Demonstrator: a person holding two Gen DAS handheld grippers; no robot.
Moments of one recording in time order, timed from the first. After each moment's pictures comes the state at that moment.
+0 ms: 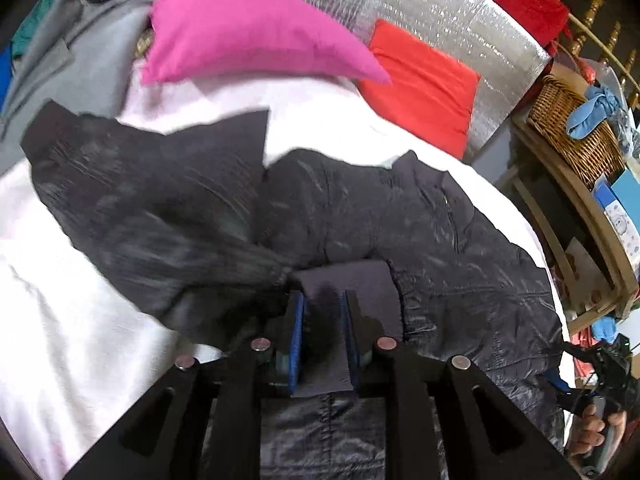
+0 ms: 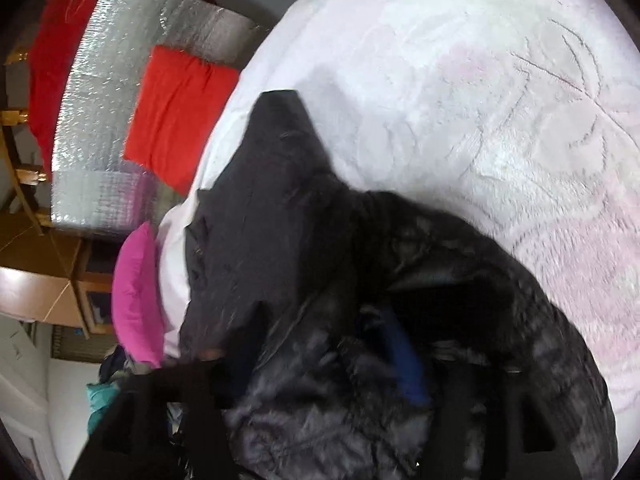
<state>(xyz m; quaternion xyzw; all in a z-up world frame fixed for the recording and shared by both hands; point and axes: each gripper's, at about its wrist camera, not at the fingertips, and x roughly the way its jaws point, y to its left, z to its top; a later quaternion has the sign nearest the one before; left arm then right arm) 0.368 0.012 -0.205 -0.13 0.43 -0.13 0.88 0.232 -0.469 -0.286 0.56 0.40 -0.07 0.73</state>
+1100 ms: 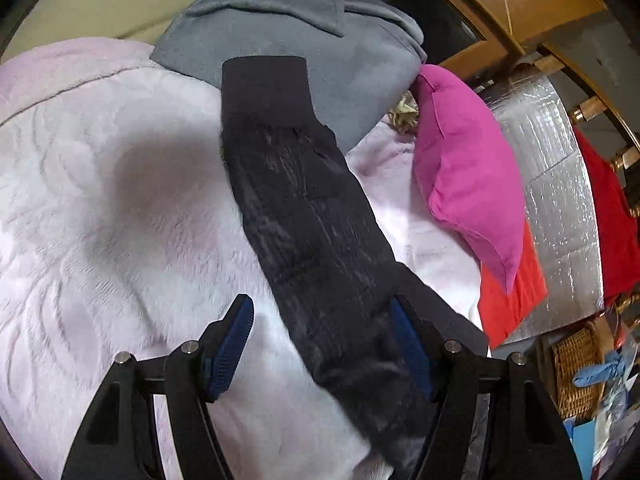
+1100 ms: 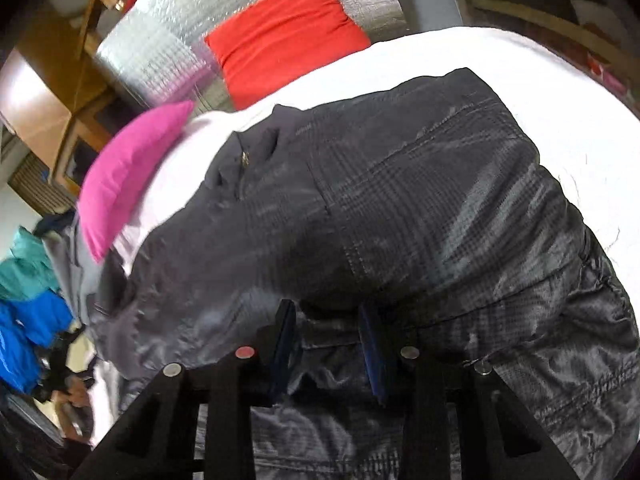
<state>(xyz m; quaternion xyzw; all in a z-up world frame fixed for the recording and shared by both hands) 0.417 0.252 -0.268 -0.44 0.36 0.04 0.82 0.293 -0.366 -0.266 0.31 0.42 -0.01 0.85</state>
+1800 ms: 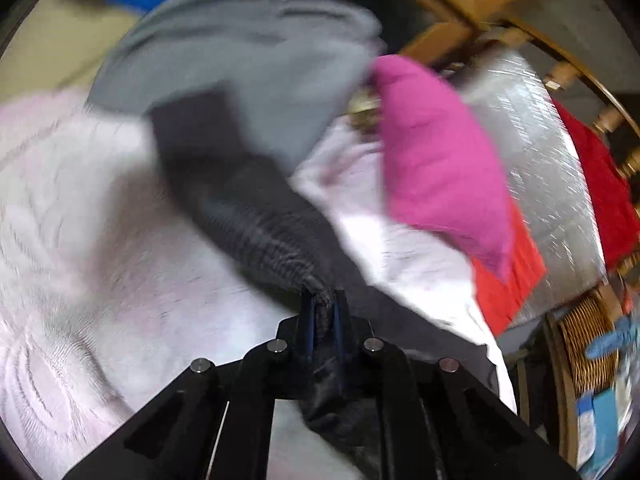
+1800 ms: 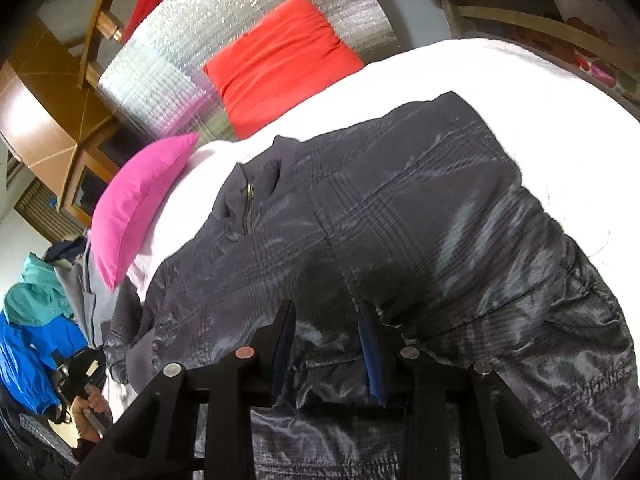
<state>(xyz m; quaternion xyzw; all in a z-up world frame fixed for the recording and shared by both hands) 0.438 0.226 -0.233 -0.37 0.33 0.00 0.87 0.283 -0.378 -0.252 0.33 0.38 -0.03 0.86</state>
